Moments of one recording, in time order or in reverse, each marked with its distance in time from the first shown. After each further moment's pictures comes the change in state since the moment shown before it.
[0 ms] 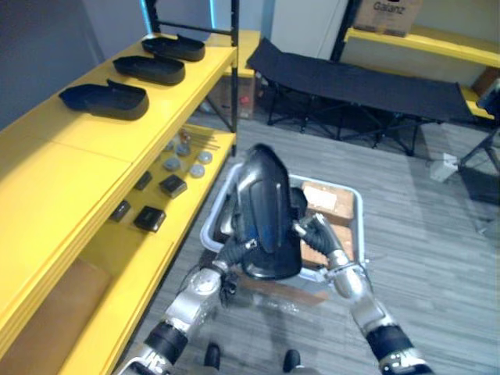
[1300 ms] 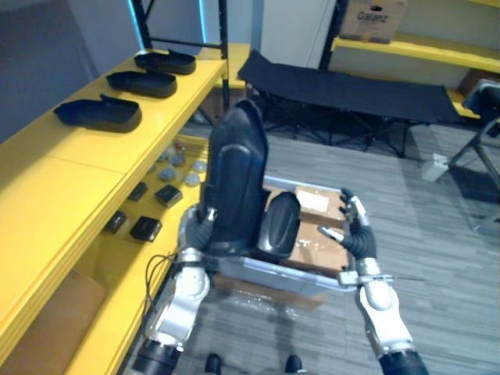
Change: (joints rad) left arm 0.148 -0.070 0.263 -0.218 0.594 -0.011 0.485; right arm 0.171 0.064 -0.159 -0.254 0.555 0.041 0.100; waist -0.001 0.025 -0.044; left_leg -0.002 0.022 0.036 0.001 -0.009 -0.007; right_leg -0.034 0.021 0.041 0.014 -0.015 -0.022
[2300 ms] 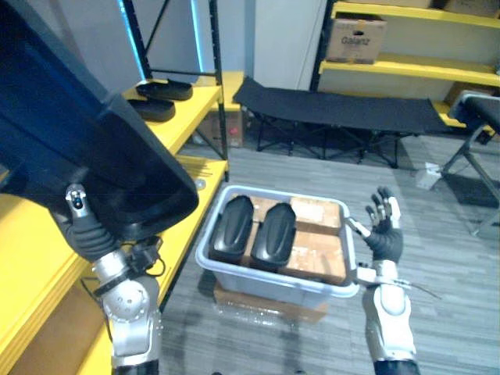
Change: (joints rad) left arm 0.146 -0.084 0.358 -0.391 -0.408 -0.583 -0.082; right arm 0.040 0.114 -0.156 -0.134 0.031 0.102 0.016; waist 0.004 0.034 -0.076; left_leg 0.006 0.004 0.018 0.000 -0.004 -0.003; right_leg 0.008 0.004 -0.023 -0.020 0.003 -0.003
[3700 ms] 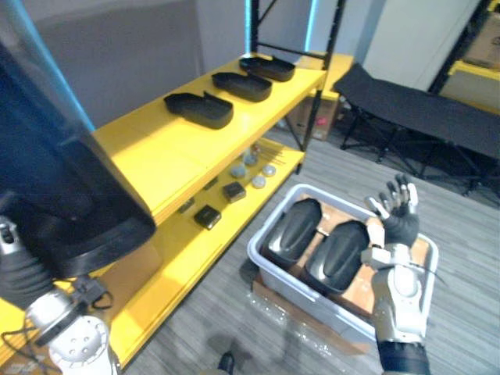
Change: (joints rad) left arm 0.206 -0.015 0.310 -0.179 0.199 0.095 0.092; right arm -0.136 -0.033 -0.068 -0.013 0.159 0.146 -0.009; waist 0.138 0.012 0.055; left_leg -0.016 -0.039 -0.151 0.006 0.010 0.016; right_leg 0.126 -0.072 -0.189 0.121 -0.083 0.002
